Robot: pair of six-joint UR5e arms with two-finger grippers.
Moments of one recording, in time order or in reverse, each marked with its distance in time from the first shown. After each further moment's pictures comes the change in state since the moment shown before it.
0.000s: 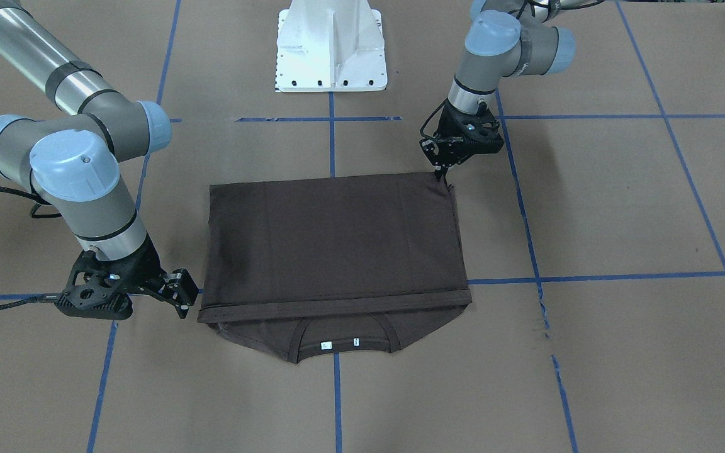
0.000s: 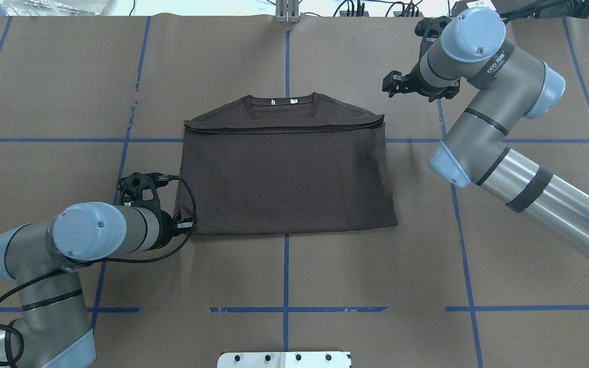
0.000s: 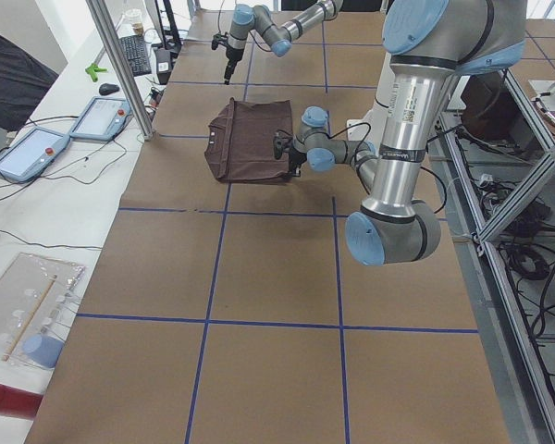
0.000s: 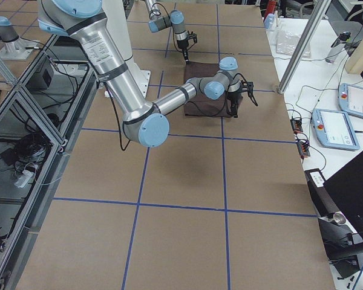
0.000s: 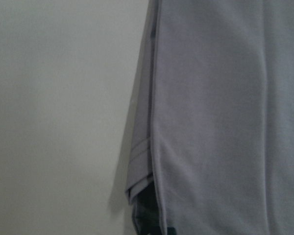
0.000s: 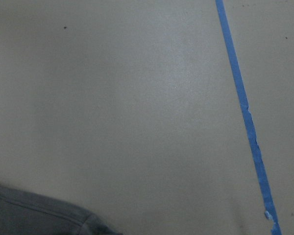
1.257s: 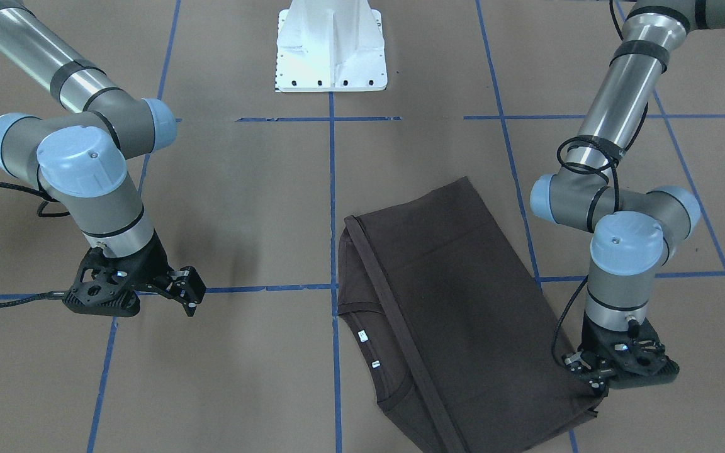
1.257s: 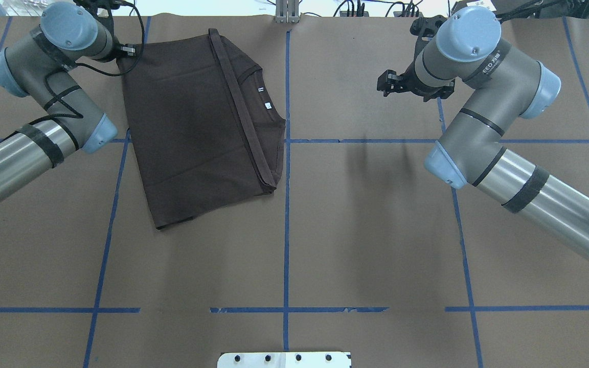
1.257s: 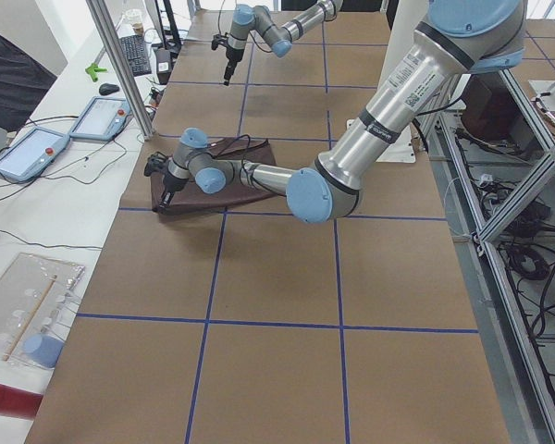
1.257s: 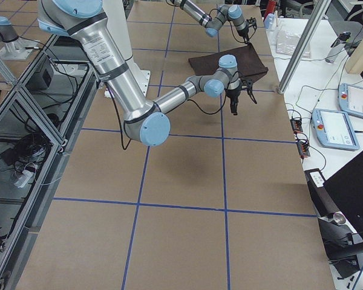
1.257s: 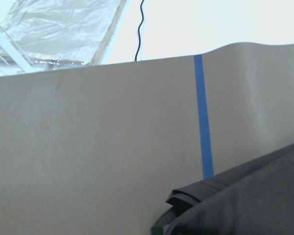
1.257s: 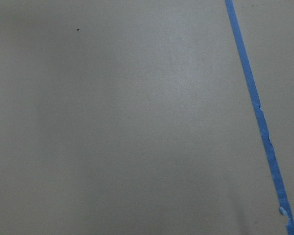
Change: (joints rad) left arm -0.544 -0.493 0.936 -0.278 -0.003 0.548; right arm -0.012 0.016 0.005 0.000 -0.001 0.033
